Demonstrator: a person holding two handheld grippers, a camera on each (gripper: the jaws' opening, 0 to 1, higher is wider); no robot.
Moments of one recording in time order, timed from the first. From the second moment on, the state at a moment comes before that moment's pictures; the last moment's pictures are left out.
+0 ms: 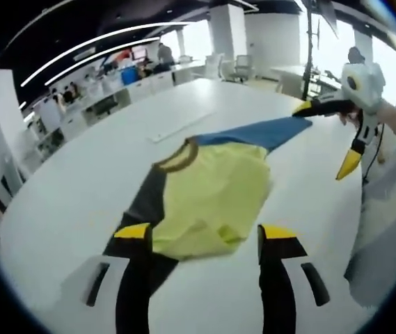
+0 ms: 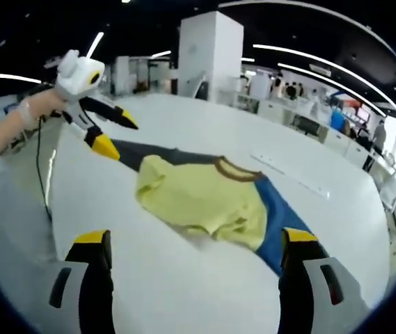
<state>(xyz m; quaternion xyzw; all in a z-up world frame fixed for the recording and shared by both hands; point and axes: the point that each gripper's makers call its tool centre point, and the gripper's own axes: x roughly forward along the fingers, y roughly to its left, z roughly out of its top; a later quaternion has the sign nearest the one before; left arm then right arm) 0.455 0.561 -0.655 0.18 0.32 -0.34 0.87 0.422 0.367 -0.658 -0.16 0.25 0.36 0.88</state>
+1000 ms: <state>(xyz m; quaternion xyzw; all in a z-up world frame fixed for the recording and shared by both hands) 0.487 0.546 -0.697 0.22 0.36 -0.37 0.83 0.427 0.361 -0.677 -0.15 0.27 0.36 0.88</state>
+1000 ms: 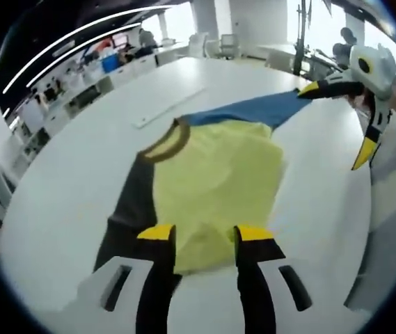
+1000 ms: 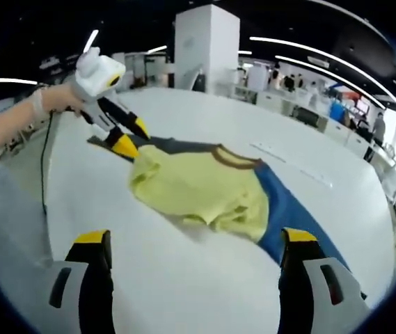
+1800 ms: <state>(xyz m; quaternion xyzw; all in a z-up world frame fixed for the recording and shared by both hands) 0.493 0.549 -0.732 0.23 0.40 -0.37 0.80 0.429 0.361 -0.686 -0.14 0.28 0.36 0.88</state>
